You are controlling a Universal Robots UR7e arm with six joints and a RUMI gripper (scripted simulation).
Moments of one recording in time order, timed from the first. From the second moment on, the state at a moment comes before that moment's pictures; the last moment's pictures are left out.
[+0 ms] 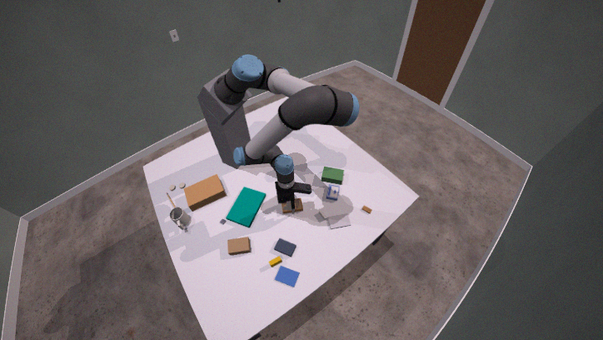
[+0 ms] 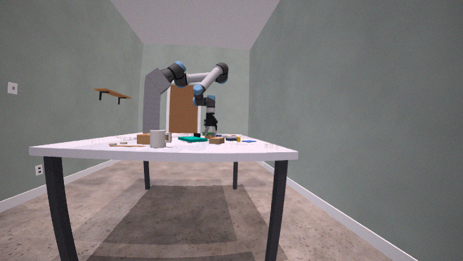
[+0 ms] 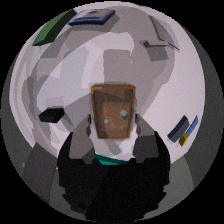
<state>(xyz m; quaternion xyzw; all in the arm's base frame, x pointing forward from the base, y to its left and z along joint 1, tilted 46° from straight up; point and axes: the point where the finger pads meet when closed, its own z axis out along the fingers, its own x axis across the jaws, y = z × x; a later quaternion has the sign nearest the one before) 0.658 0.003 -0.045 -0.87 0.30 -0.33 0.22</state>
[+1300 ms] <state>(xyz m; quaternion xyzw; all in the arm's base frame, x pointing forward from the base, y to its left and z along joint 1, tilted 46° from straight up) 0.658 0.003 -0.045 -0.87 0.30 -0.33 0.22</state>
